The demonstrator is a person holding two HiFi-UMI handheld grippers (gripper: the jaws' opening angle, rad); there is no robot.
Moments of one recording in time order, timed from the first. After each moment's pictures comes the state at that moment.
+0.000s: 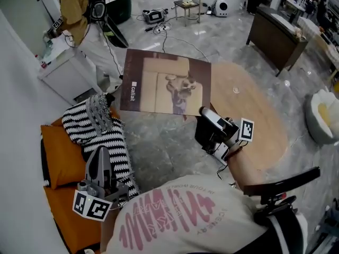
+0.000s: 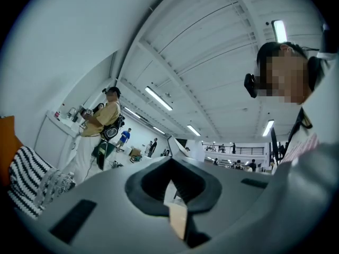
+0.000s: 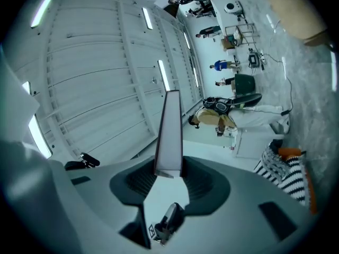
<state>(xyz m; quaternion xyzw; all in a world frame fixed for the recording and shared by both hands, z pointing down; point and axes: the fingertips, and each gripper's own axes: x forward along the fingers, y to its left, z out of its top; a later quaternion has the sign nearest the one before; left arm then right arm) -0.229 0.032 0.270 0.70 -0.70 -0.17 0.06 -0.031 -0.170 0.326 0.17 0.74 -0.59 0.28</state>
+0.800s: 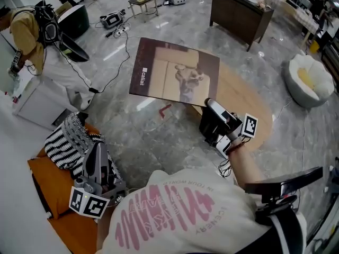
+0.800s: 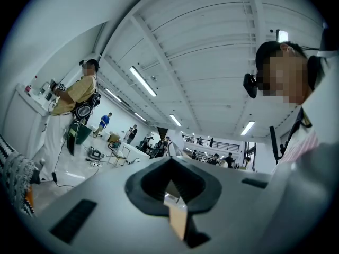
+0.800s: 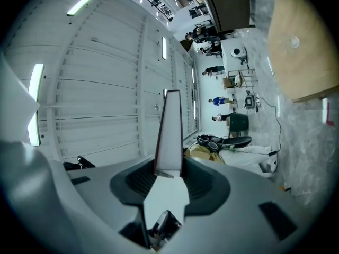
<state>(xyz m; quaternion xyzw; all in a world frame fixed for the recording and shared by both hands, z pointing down) -0.165 -0.077 0.289 0.78 -0.60 -0.14 0.10 0.100 -0.234 0.365 0.01 0.74 -0.56 0.38</state>
